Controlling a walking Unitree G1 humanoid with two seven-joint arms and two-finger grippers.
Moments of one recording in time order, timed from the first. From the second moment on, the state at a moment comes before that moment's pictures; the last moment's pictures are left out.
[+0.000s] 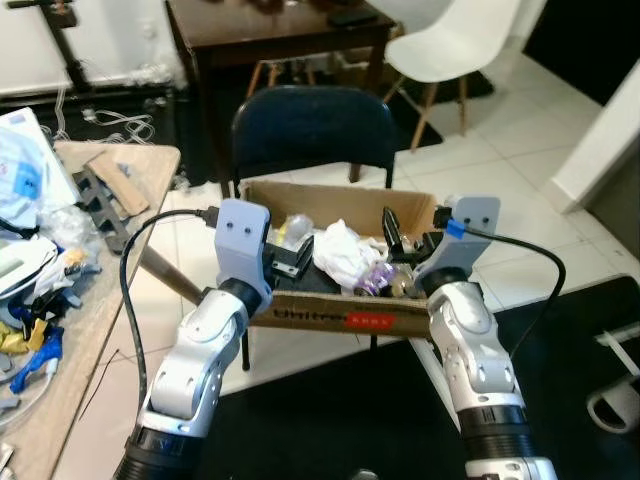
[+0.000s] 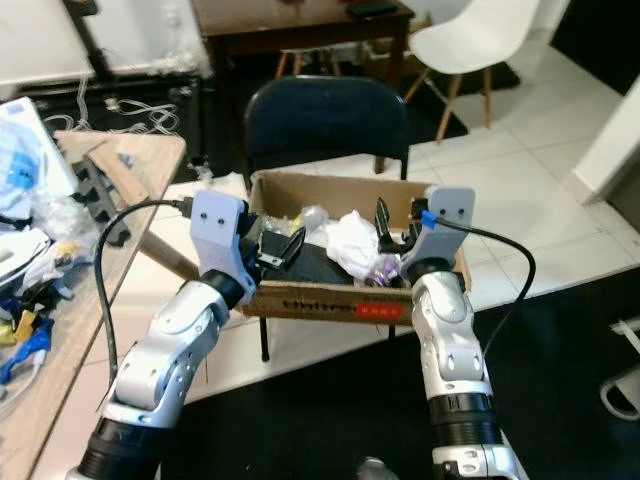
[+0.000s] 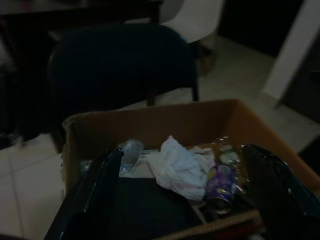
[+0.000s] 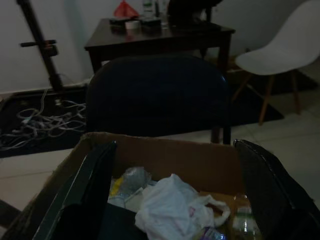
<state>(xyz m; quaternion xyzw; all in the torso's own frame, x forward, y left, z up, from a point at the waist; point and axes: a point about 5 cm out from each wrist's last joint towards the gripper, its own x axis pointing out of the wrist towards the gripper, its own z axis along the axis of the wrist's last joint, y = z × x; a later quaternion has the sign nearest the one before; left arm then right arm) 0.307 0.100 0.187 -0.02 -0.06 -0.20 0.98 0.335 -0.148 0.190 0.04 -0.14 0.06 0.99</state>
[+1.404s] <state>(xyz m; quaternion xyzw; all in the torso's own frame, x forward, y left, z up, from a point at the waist) 0.317 0.111 0.193 -0.05 -0.06 -0.13 0.99 0.336 -0.142 0.193 -0.05 -0.13 0.07 0.99</state>
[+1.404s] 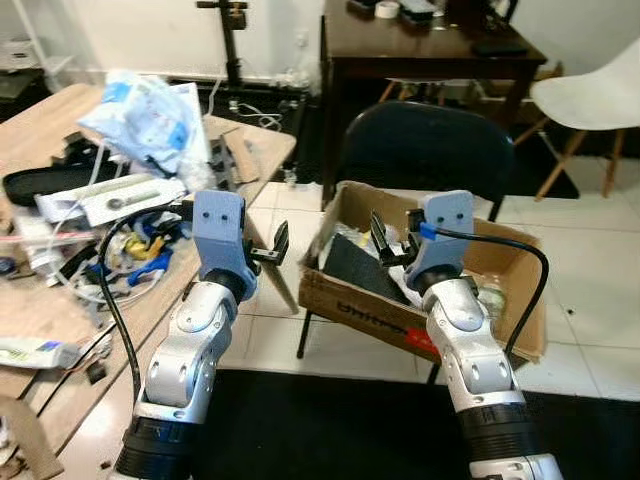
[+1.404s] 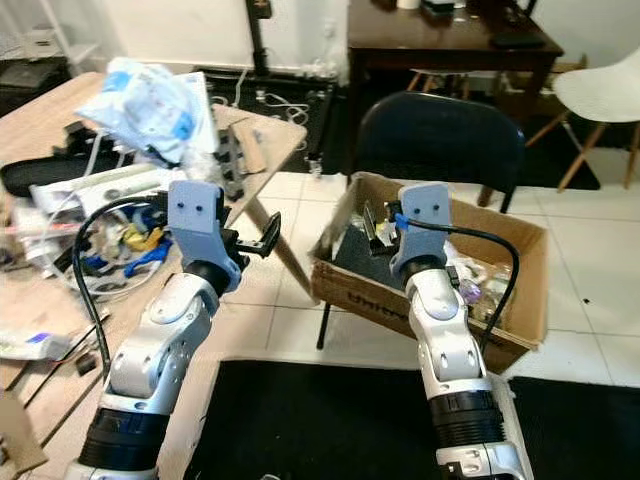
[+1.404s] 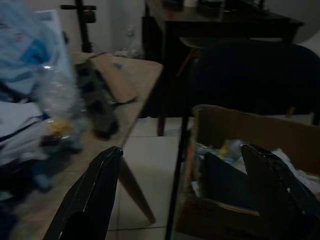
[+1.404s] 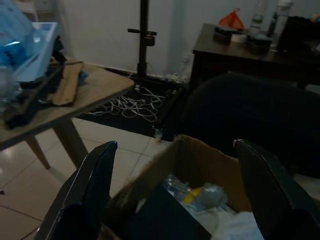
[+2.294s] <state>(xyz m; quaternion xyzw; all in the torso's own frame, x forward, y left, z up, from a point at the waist) 0.320 0.105 0.192 -0.05 -0.05 -0.14 0.99 0.339 -0.140 0.203 -0.05 -0.15 0.07 0.99</state>
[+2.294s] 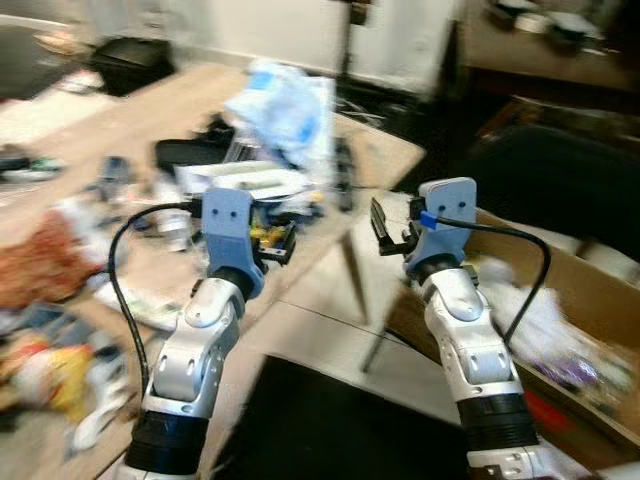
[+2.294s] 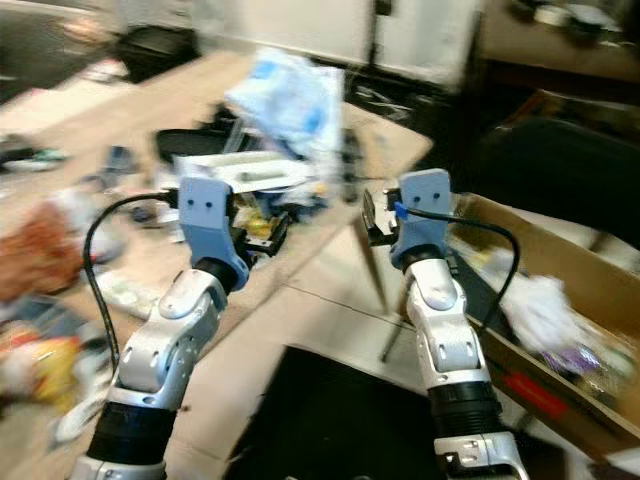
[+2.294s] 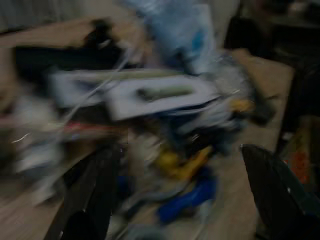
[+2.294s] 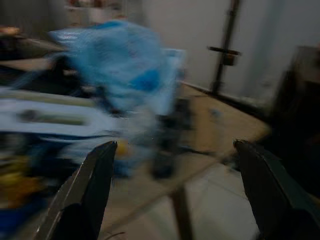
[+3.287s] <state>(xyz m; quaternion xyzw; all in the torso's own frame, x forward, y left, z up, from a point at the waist) 0.317 0.104 0.183 -0.04 -0.03 -0.14 0.99 0.336 -0.141 0.198 -0.01 -0.14 0.06 0.99</state>
